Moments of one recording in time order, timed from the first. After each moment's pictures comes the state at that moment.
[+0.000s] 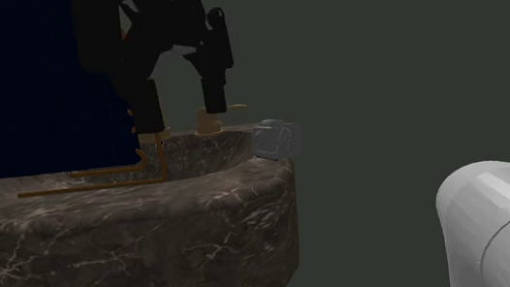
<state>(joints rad) -0.02 -0.83 0.01 -2.31 -0.02 1.46 0.13</state>
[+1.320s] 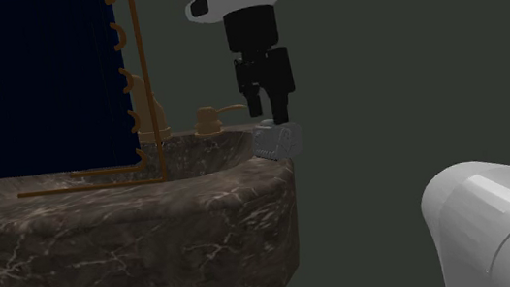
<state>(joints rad) 0.15 -0.86 -0.47 -2.32 -0.47 1.47 -0.84</state>
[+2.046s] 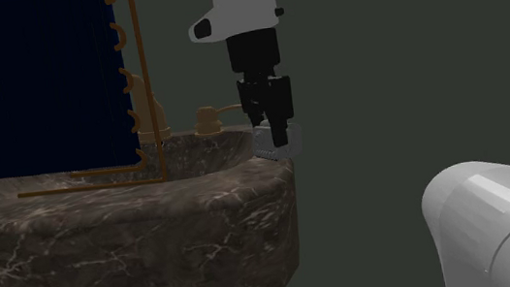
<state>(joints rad) 0.14 -0.88 -0.49 -2.40 -0.49 1.53 -0.84</state>
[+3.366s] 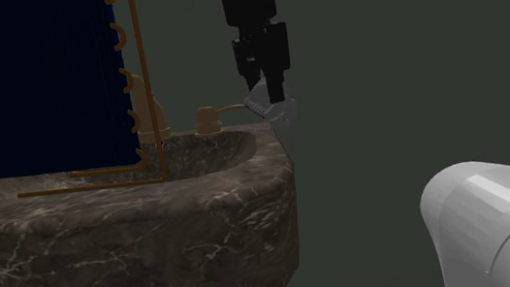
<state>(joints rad) 0.16 -0.83 -0.44 -2.21 -0.45 1.39 -0.87</state>
